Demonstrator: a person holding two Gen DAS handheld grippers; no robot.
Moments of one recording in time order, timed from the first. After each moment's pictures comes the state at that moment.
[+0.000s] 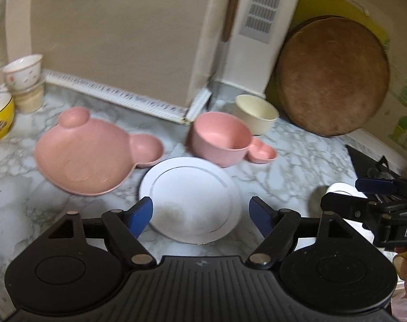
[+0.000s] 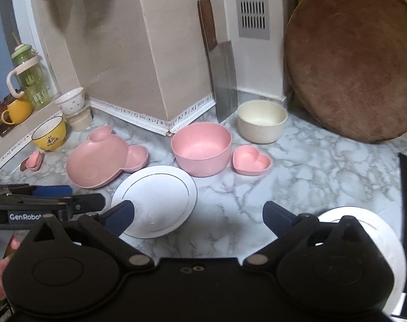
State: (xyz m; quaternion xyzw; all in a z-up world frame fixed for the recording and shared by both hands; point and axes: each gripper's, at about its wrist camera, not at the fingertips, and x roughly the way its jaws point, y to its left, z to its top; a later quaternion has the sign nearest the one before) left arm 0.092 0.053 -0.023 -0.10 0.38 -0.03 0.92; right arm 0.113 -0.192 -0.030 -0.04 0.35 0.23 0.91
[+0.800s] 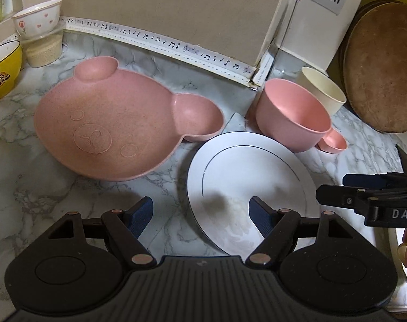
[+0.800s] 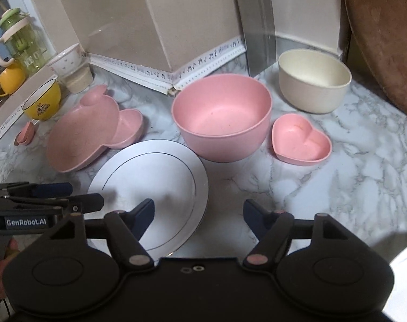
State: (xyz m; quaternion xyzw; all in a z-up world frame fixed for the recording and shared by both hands) left arm 0.153 0.090 -0.100 -0.12 0.44 0.03 0.89; right arm 0.214 -0.145 -0.107 -0.05 0.44 0.29 0.85
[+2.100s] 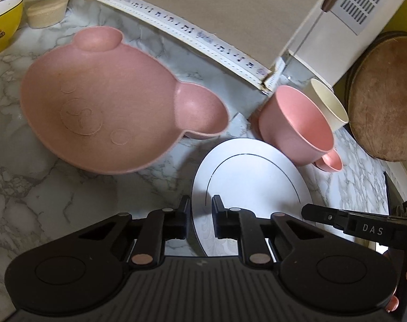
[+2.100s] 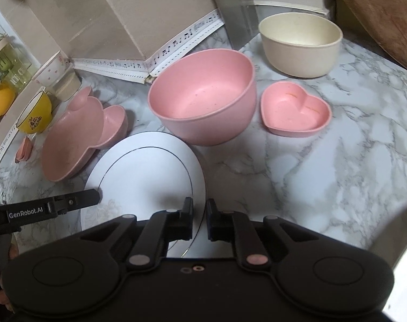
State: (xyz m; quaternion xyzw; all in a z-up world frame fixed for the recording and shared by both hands) left arm 0.167 0.106 -0.112 -0.22 0.45 0.02 0.87; right arm 0.231 -0.160 -0.121 0.01 0.49 0.27 0.83
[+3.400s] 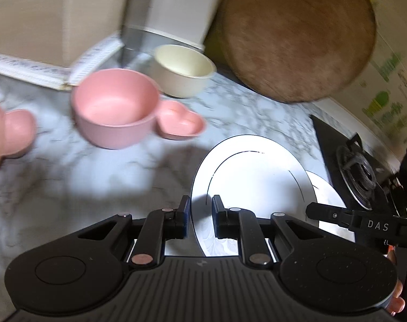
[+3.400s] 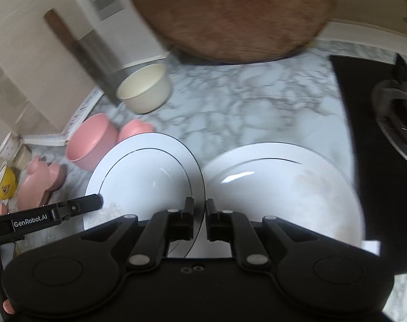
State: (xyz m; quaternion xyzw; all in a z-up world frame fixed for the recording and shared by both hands) left arm 0.190 -0.065 -0.067 -0.12 0.46 -0.14 0.87; right arm 0.162 -0.345 -0.071 0.11 0.44 0.10 0.88
